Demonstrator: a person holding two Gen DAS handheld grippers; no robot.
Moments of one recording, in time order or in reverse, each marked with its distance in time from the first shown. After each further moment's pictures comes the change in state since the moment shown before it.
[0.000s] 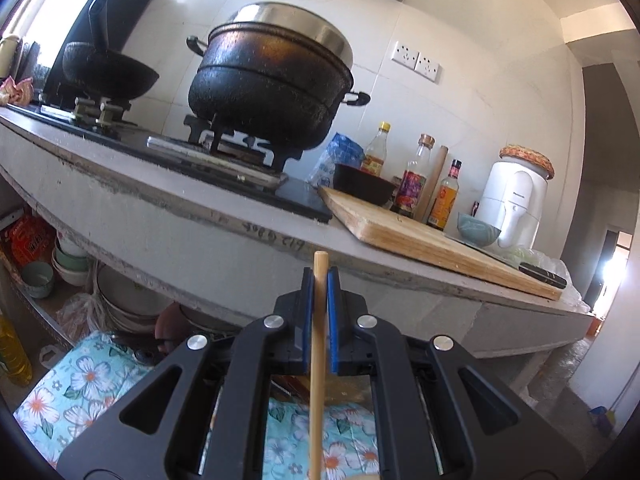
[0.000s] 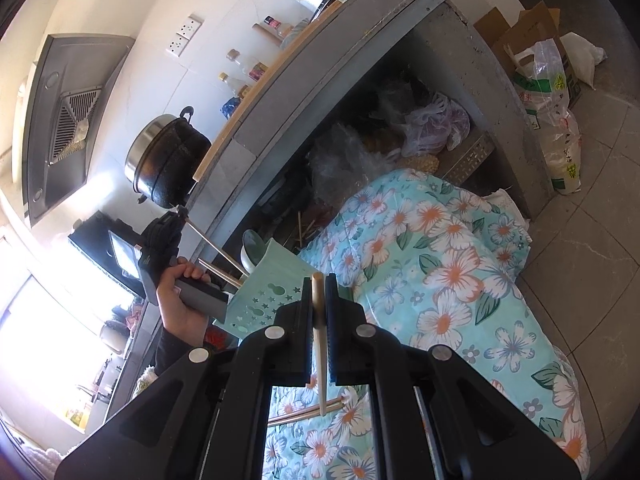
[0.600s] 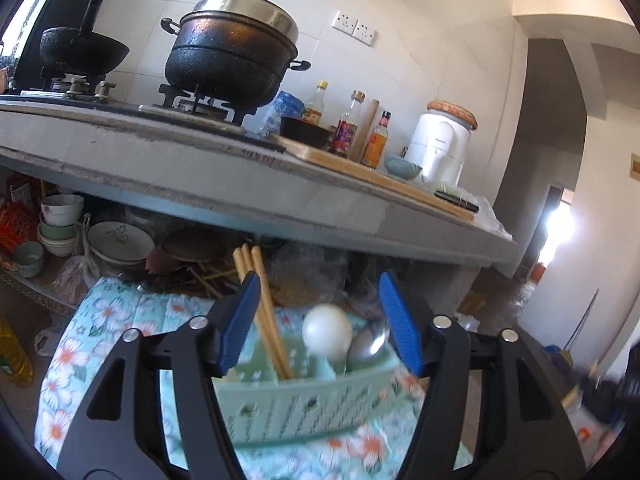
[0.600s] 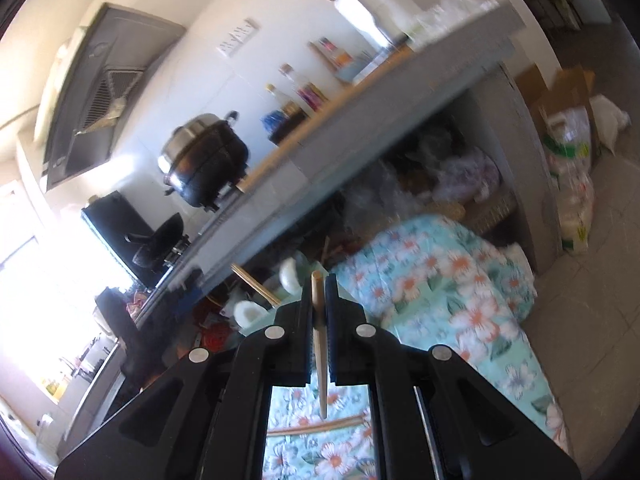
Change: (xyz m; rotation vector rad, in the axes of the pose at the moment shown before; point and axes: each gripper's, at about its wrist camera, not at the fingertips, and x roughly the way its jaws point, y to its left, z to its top) left arm -0.144 0.027 -0.036 0.077 0.188 -0.221; right arm -0.030 0.072 0.012 -0.202 -0.096 0.037
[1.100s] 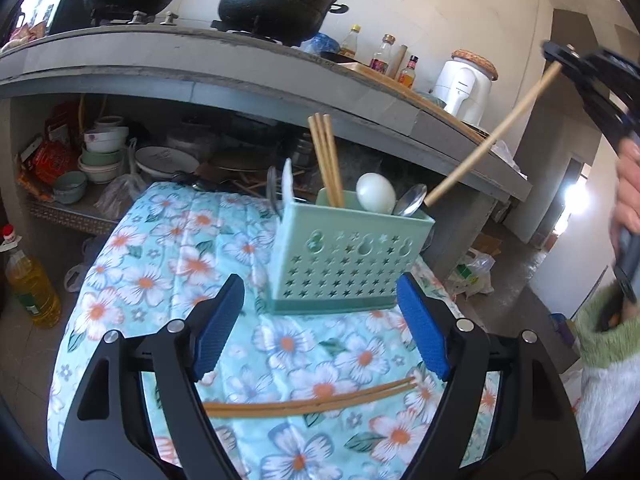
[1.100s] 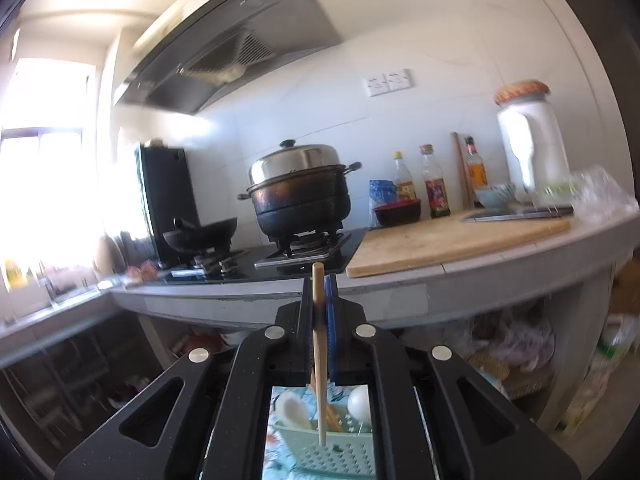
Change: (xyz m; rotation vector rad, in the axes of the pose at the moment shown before) left arm -0.074 0.043 -0.089 -0.053 0.180 0.087; right arm 0.074 0.182 0.057 -0.535 -0.156 0.092
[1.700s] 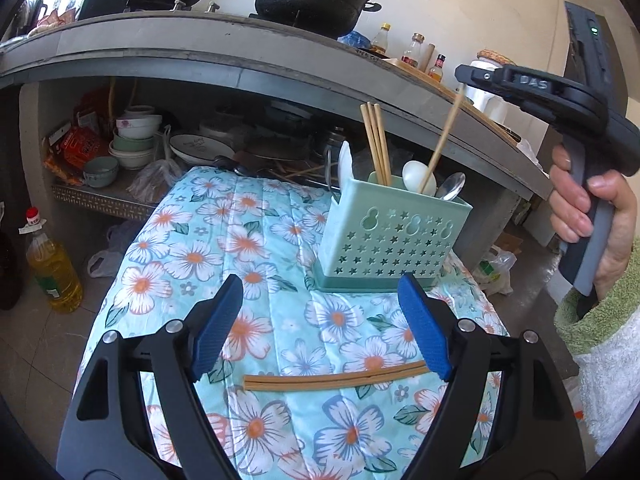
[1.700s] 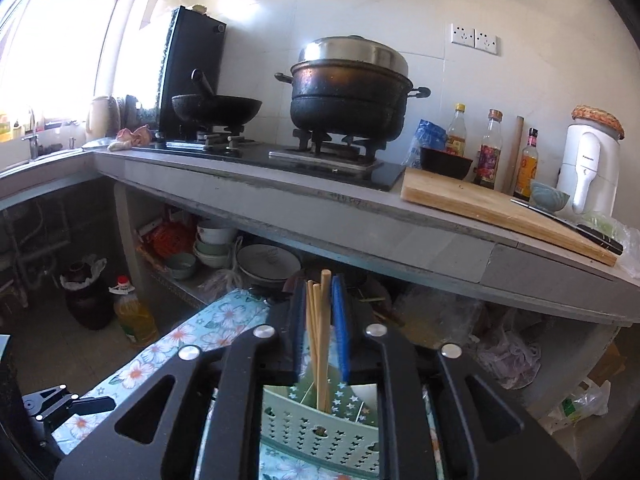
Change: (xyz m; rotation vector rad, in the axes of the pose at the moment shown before) left arm -0.015 0.034 -0.015 -0.018 0.016 0.075; right arm 0.095 0.057 -0.070 -0.310 0.273 -0.010
